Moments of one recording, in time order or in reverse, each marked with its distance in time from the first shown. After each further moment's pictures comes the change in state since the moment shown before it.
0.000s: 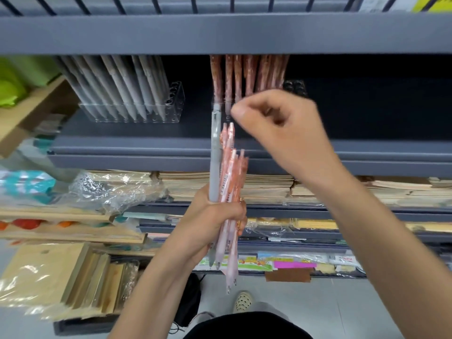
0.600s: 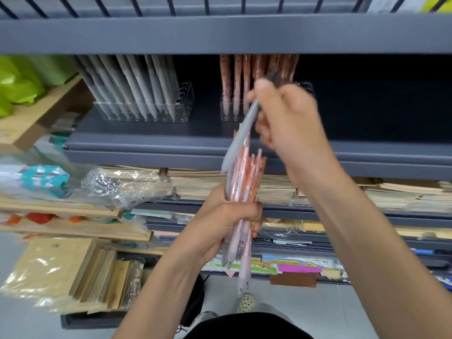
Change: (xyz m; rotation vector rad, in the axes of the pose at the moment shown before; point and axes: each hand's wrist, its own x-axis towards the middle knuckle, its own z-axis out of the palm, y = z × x) left_hand -0.002 0.003 0.011 -0.091 -0.086 -0.040; right_hand 0.005 -0.009 0.012 0.297 0.058 0.186
